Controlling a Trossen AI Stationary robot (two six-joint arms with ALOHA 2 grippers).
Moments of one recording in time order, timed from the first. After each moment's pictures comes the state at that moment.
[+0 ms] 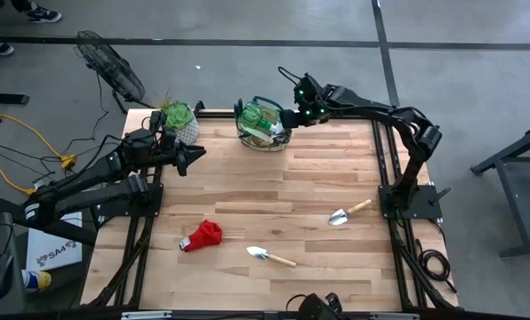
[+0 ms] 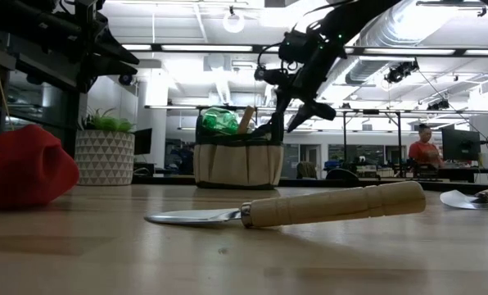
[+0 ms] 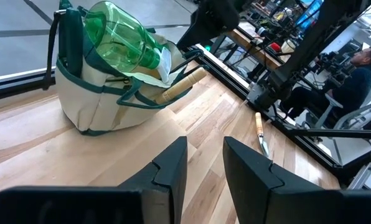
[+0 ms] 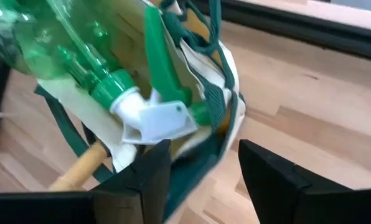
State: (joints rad) left arm 0.50 0.42 0.45 -0.24 0.15 -0.50; right arm -0.63 1.79 1.46 -0.66 -0.17 0.65
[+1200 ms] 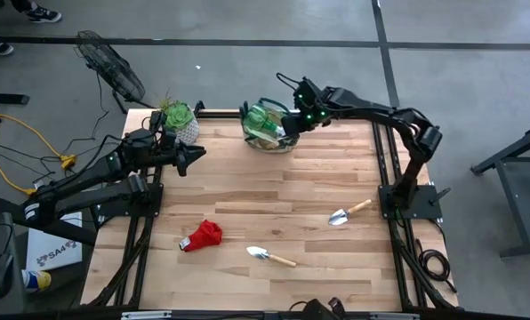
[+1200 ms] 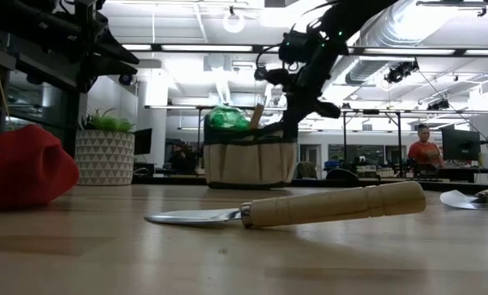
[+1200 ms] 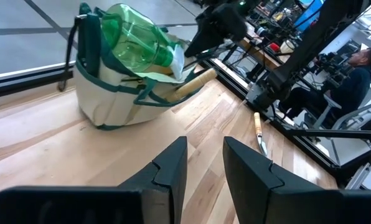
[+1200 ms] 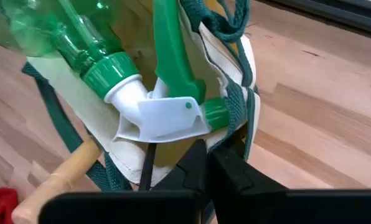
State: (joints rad) left arm 0.50 0.42 0.45 -0.24 0.15 -0.51; right arm -0.62 1.77 1.46 -0.75 -0.18 0.60
